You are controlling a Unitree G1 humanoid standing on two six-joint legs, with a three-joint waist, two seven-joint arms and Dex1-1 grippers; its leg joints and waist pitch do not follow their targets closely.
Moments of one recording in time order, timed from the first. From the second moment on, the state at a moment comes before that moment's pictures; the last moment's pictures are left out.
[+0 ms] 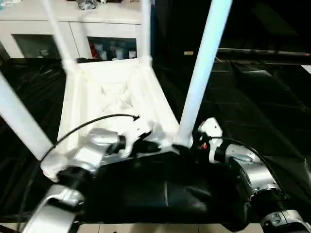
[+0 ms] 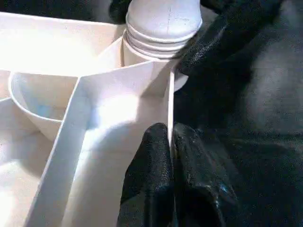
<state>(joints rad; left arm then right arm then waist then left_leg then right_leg) -0.55 0.33 -0.24 0.54 0.00 0.19 -1.21 -0.40 -0.29 0.15 0.53 0.15 0.04 0.95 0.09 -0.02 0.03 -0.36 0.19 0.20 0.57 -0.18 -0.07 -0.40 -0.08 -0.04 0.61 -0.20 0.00</state>
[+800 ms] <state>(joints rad) -0.52 0.38 -0.24 0.47 -0.02 0.24 -1.27 -0.40 -0.31 0.15 0.52 0.19 0.04 1.07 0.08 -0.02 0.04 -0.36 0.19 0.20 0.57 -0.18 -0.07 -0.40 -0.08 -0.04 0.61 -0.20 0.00</state>
